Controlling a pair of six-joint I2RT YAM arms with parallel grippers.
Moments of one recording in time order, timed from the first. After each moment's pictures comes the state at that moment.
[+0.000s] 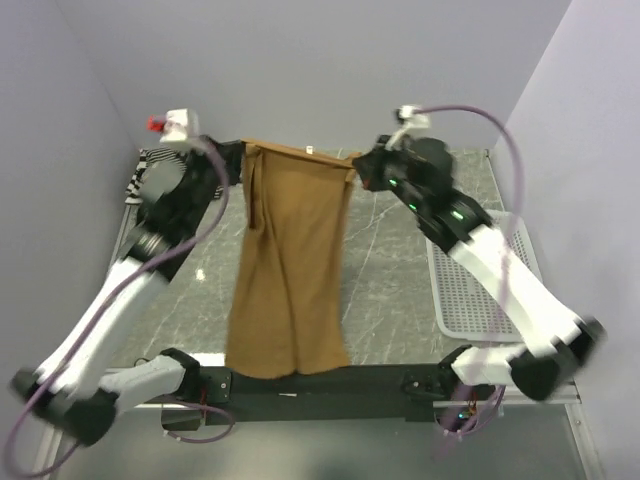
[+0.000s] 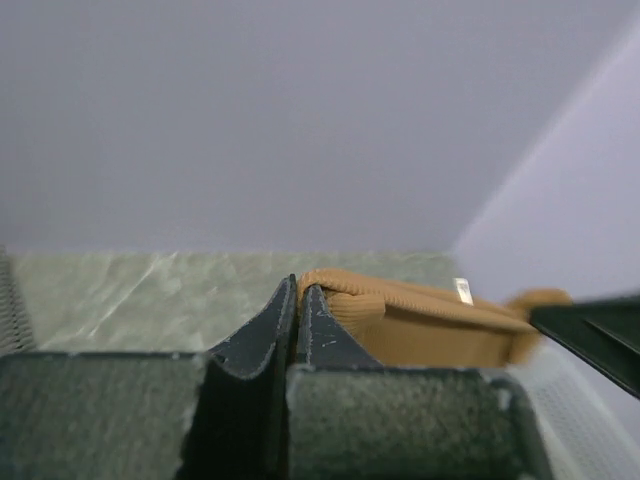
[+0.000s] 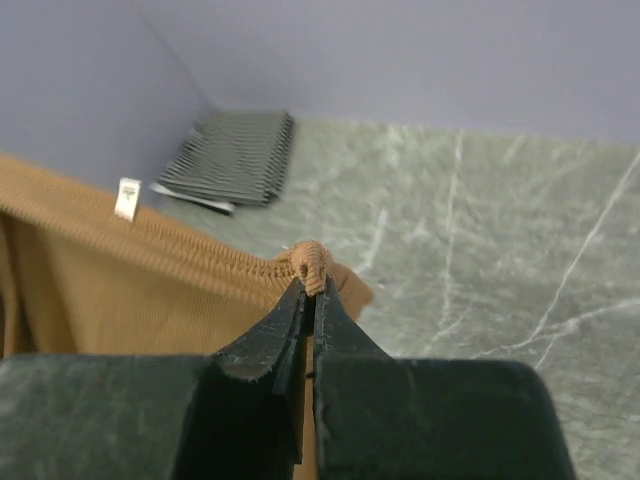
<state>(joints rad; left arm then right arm) -0.59 1.00 1.27 -0.07 -0.25 -0.32 0.59 1.19 1.42 -0.34 0.11 0.37</state>
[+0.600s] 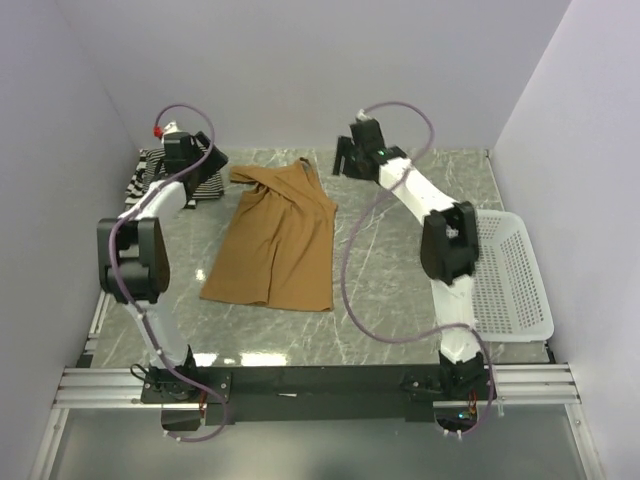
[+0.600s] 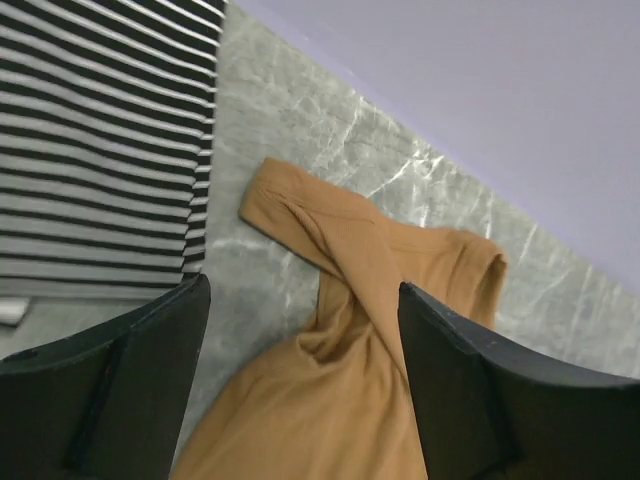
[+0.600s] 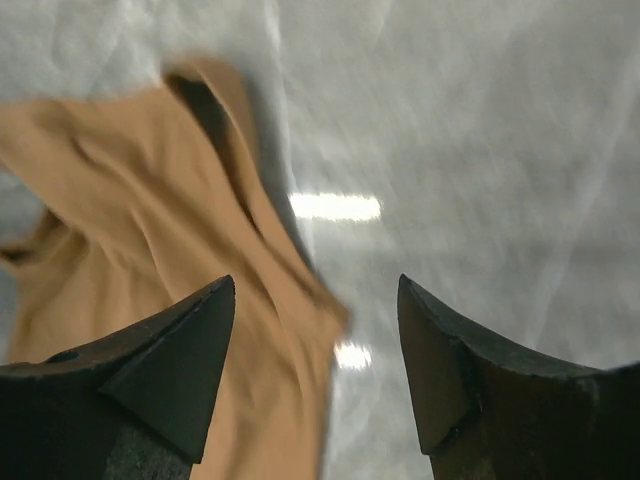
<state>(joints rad) 0.01 1.94 1.45 0.01 0.06 -0.64 0.40 2.28 2.09 -0.50 0.06 0.42</state>
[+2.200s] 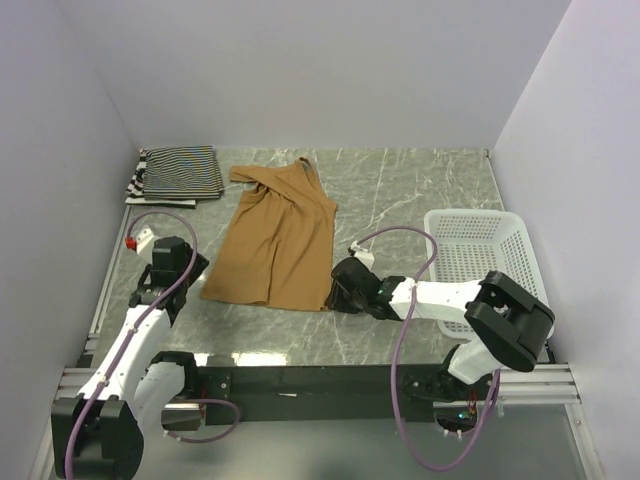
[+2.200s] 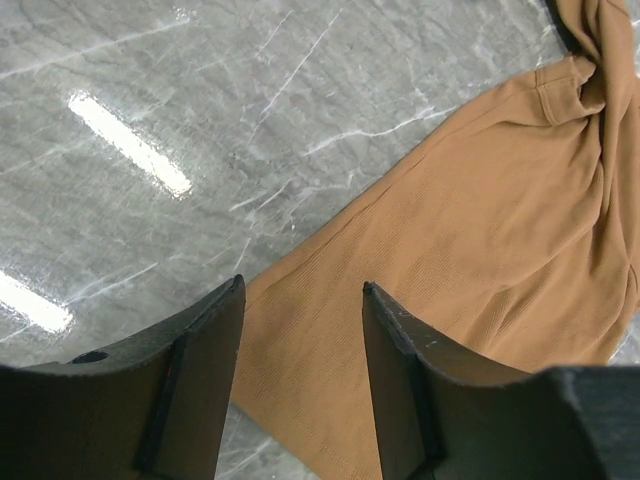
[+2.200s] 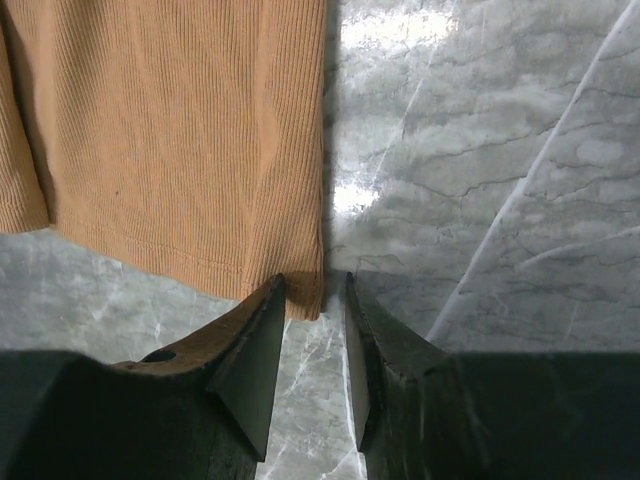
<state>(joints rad) -0.05 0.86 0.48 -0.28 -0.29 -0.84 0.92 1.49 0.65 -0.07 0.18 0.99</state>
